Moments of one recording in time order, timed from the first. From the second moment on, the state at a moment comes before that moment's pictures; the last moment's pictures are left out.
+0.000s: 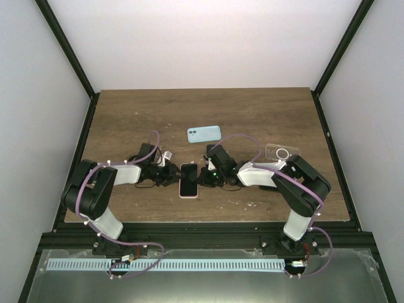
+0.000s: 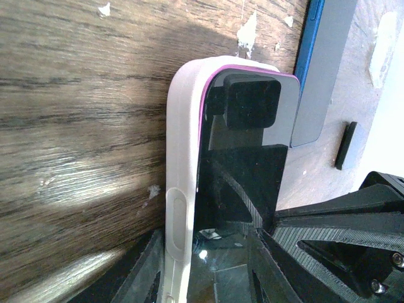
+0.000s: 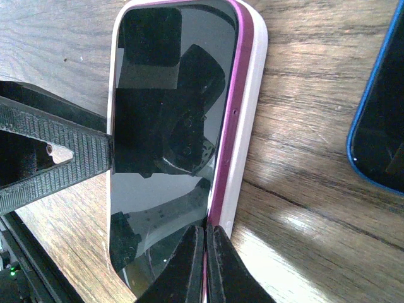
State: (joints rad) left arm -0.34 1.64 0.61 0.02 0.74 -0.72; right arm 0.80 1.74 0.84 0.01 -0.36 0.80
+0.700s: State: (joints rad) left arm -0.36 1.49 0.56 -0.11 0.70 -0.79; right arm 0.82 1.70 0.83 -0.07 -0.28 0.79
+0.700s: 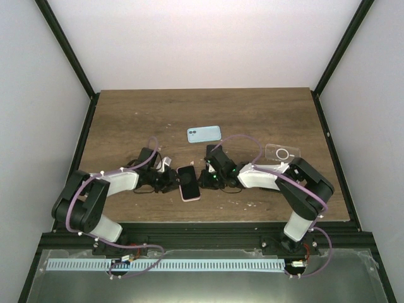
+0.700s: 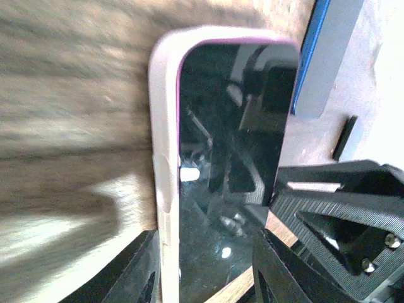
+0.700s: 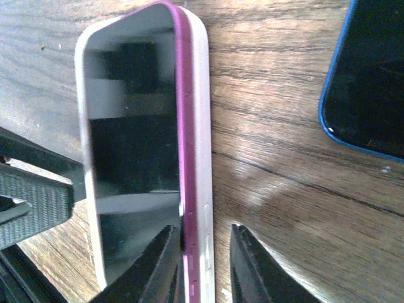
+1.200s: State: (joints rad) left arm -0.27 1.53 0.55 -0.10 0.75 -0.78; right arm 0.82 1.77 0.84 0.05 -0.38 0.84
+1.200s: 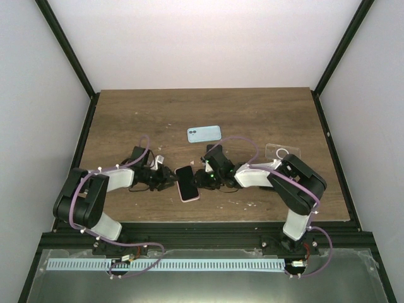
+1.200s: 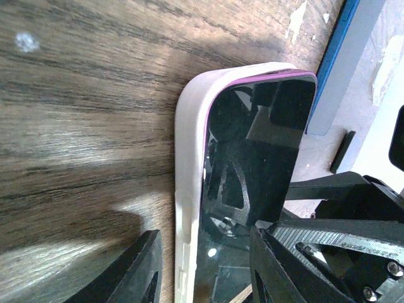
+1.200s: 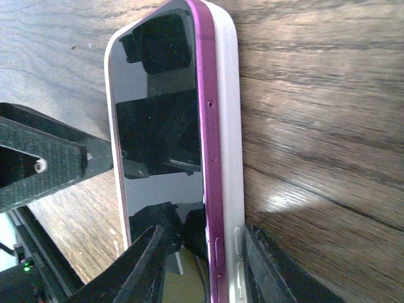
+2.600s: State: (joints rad) left arm -0.34 1.48 0.43 0.07 0.74 -0.84; right arm 0.80 1.78 0.57 0.60 -0.63 1.20
